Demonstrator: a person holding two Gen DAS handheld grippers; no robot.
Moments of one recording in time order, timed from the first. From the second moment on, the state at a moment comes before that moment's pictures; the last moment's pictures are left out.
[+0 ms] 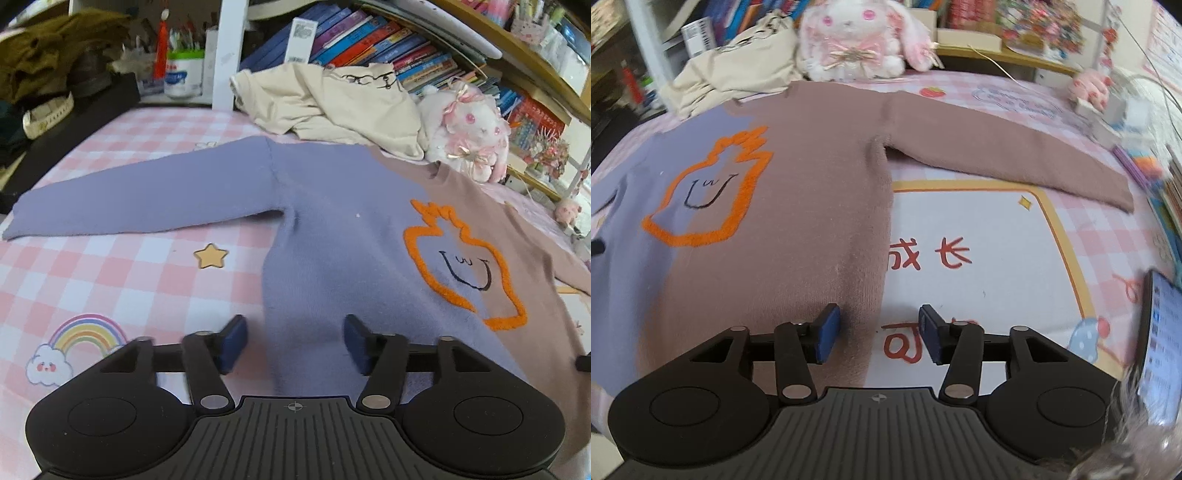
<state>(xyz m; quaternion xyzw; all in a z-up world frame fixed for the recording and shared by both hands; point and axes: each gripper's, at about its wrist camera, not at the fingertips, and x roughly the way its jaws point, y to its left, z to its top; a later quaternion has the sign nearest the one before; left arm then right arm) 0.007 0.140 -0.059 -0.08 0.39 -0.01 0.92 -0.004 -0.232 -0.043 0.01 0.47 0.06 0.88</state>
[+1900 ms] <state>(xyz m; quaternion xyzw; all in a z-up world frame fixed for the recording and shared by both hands) -0.010 0.161 -0.046 -0.10 0.47 0.00 0.88 -0.005 -0.232 -0.036 0.08 0.53 0.07 0.84</state>
